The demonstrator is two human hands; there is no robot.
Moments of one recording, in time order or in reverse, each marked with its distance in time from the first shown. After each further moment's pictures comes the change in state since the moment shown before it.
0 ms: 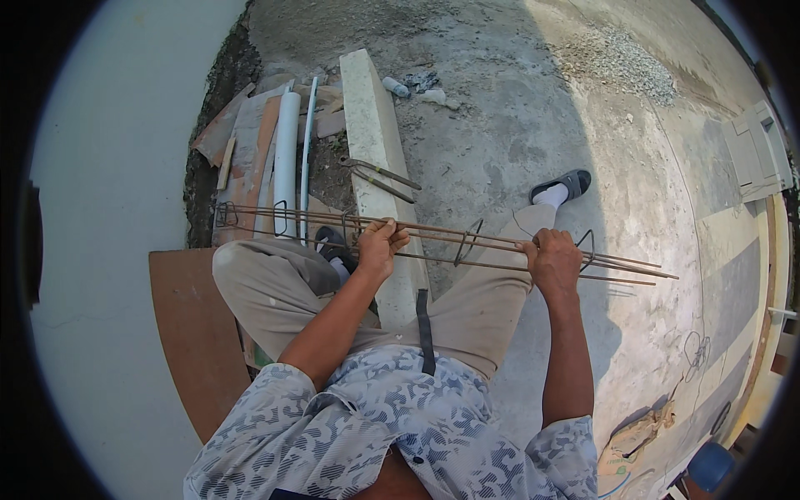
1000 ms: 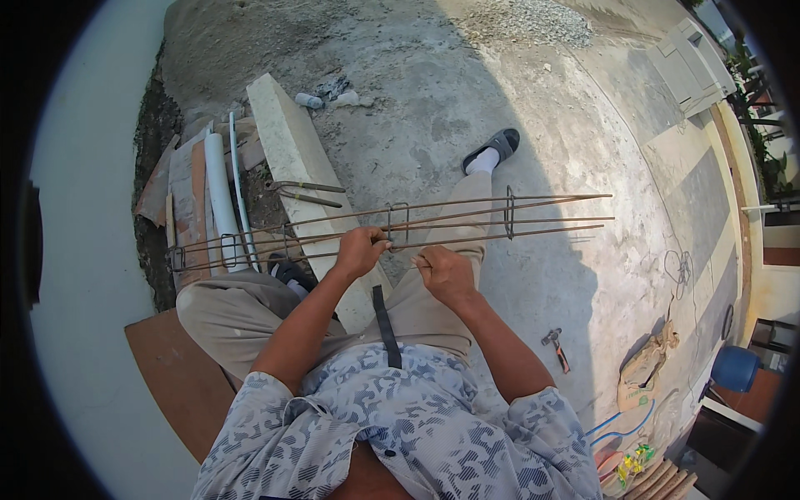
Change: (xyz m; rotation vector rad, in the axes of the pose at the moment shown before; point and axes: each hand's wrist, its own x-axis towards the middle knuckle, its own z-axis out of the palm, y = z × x) left_hand -0.024 -0.007 0.069 1.535 -0.562 0.380; right_hand -0.077 -0.052 0.065 0.435 0.047 0.026
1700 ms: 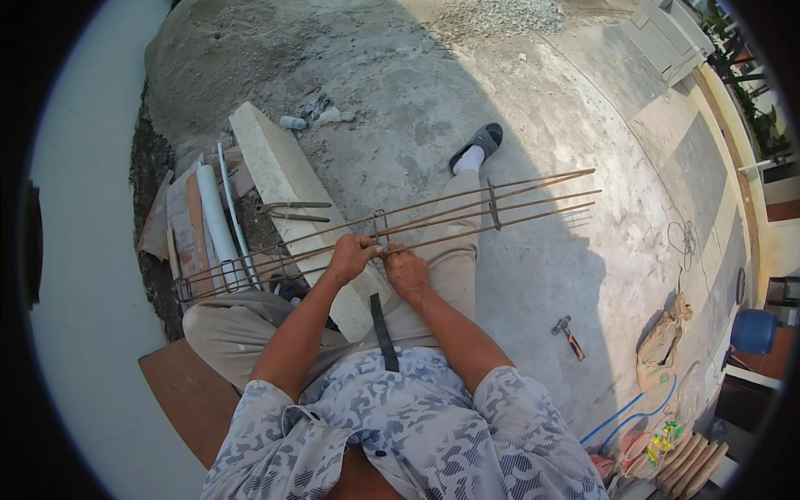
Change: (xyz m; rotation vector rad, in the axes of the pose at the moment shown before) left_hand 0.013 -0.007 0.004 -0.192 -0.086 0.026; right_hand -0.003 0.024 0.114 -0.161 -0.094 0.201
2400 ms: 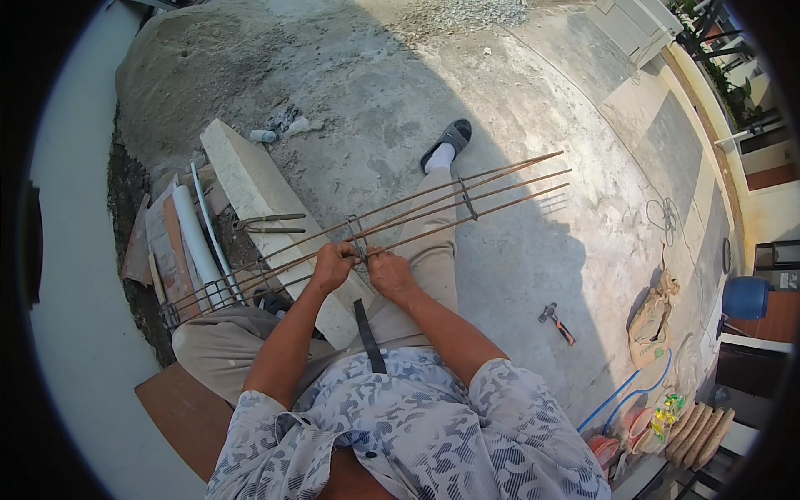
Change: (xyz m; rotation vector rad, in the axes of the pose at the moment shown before) left_hand 0.009 -0.017 0.011 0.030 -0.042 0.081; right_hand 0.004 -0.001 -0.019 -0.097 -0.106 -0.050
